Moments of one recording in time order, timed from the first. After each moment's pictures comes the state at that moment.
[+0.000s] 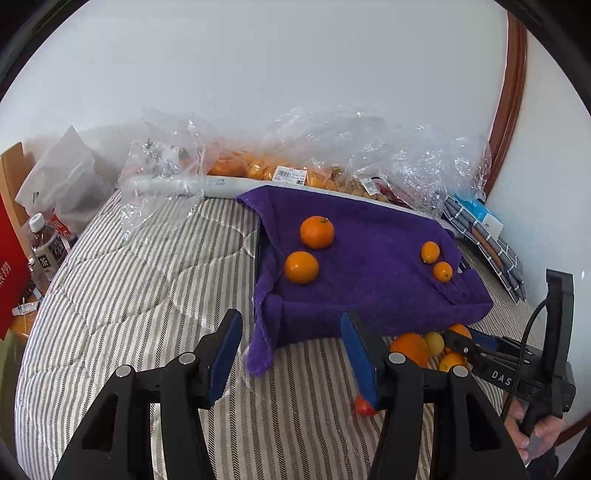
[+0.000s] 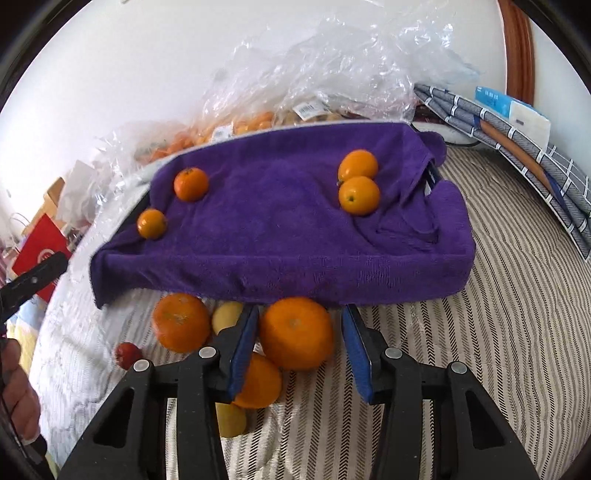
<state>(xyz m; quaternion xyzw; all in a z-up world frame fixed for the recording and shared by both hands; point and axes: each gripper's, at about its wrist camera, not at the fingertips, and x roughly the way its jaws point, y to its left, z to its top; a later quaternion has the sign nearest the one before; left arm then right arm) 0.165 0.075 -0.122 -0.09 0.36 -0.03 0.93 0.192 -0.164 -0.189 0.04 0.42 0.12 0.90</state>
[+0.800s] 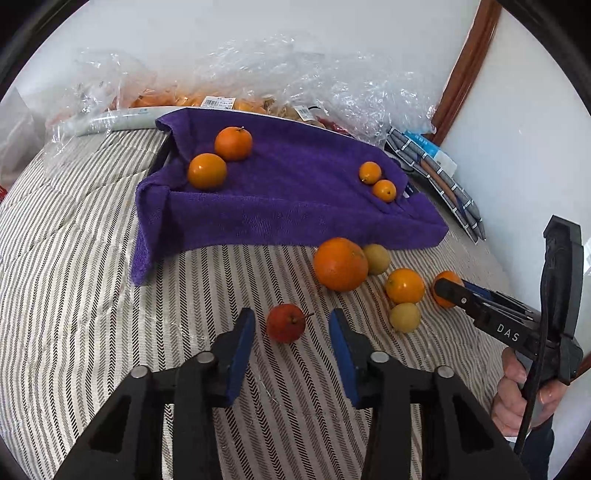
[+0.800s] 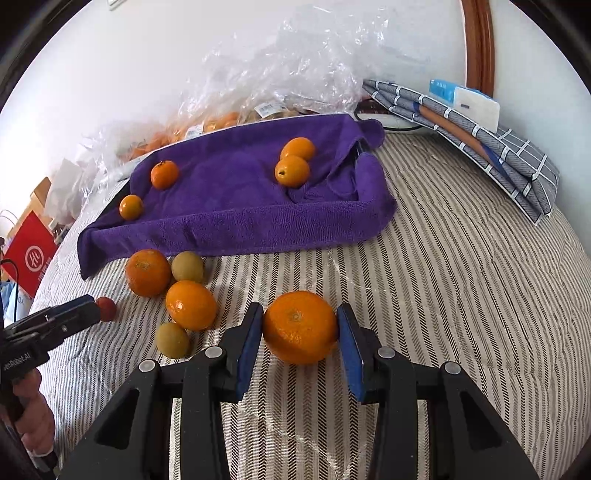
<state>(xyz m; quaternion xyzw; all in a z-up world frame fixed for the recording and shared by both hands) 0.152 0.021 -0.173 -0.10 0.42 -0.13 0.89 0.148 -0.211 -0.187 0.04 0.42 0.07 0.91</state>
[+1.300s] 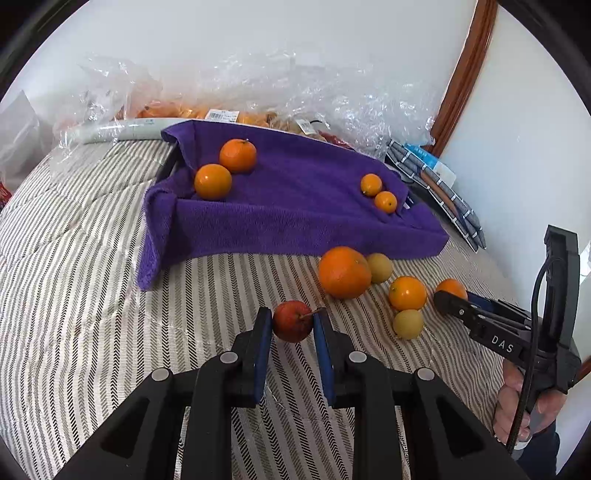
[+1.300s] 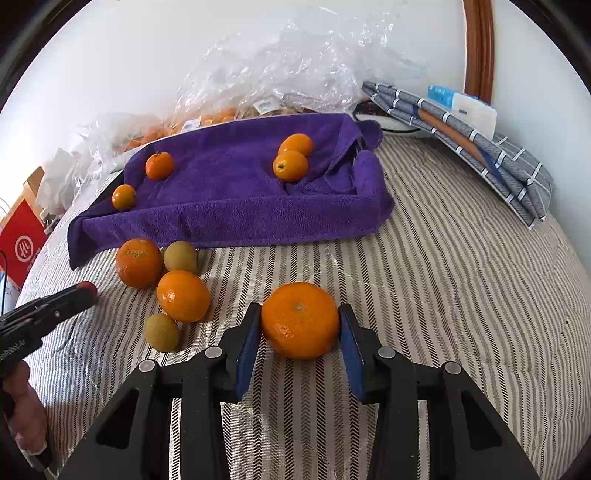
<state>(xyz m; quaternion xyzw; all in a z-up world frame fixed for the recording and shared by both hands) 0.143 0.028 -0.173 -0.11 0.39 -0.13 0.91 0.143 -0.204 -0.191 0.01 0.41 0.06 0.91</state>
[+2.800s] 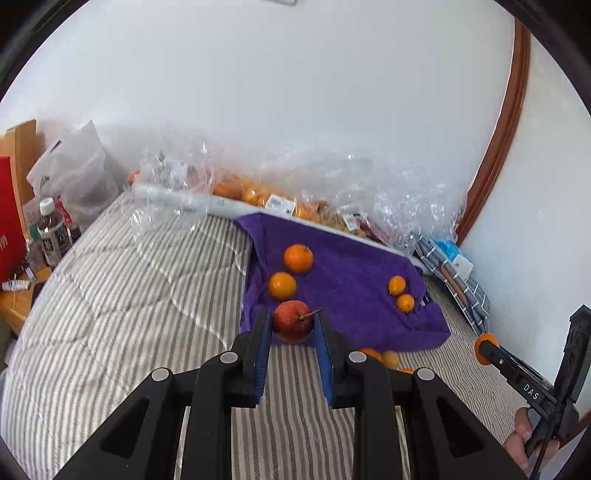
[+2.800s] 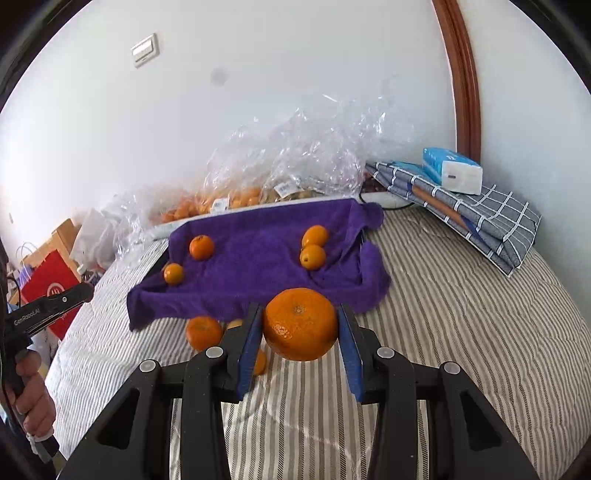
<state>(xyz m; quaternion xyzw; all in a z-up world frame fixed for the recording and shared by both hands) 0.125 0.090 -0.088 -0.16 0.30 -0.04 0.94 0.114 -0.210 -0.116 0.06 0.31 0.08 0.95</state>
